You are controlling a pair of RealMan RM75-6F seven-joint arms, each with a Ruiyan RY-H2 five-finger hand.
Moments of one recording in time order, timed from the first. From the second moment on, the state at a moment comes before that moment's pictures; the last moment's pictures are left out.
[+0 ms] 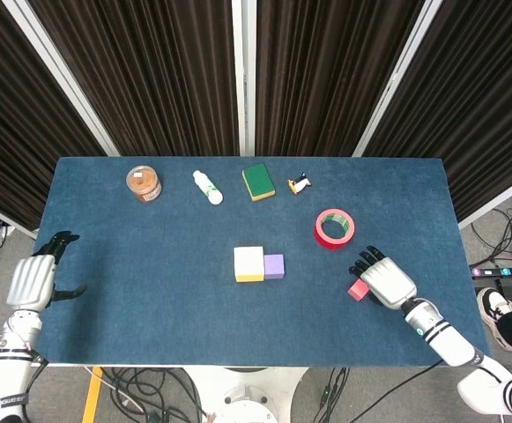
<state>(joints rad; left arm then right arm) -0.25 -1.22 -0.13 -1.71 1.23 1.30 0.11 0.57 -1.39 -0.11 -1.17 -1.64 1.06 -0.08</state>
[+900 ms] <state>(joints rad) -0.25 -1.21 -0.14 -1.71 1.24 1.30 0.10 0.58 -1.43 -0.01 -1.25 -1.55 1.02 -0.04</state>
